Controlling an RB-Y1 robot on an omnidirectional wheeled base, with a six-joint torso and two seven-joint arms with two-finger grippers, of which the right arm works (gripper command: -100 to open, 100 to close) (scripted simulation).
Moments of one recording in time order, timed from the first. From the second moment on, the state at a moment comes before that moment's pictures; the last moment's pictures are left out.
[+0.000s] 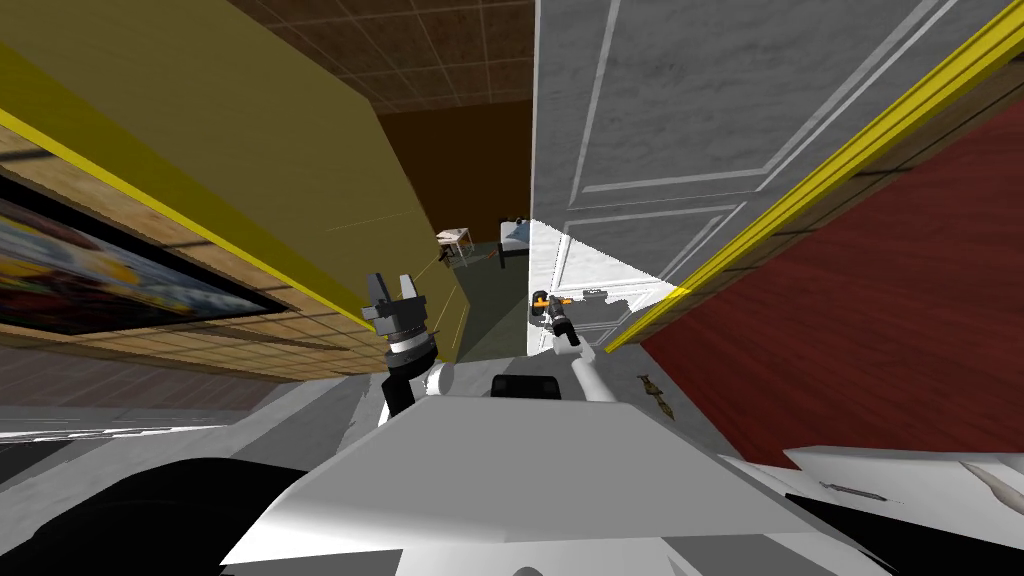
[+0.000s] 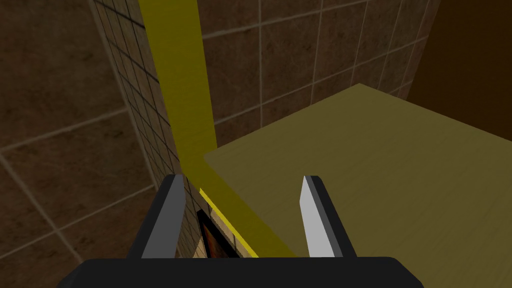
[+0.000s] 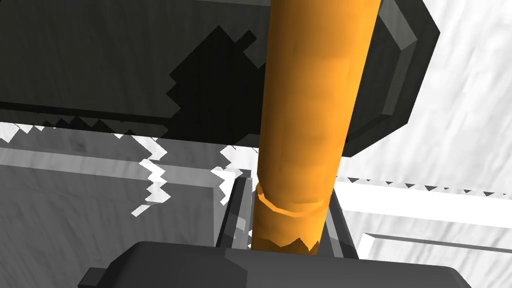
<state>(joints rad) -0.15 0.01 0.03 -1.13 0.01 -0.29 0.02</state>
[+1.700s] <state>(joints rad) -0.17 -0.05 -0.17 -1.11 -0.02 -0.29 0.06</state>
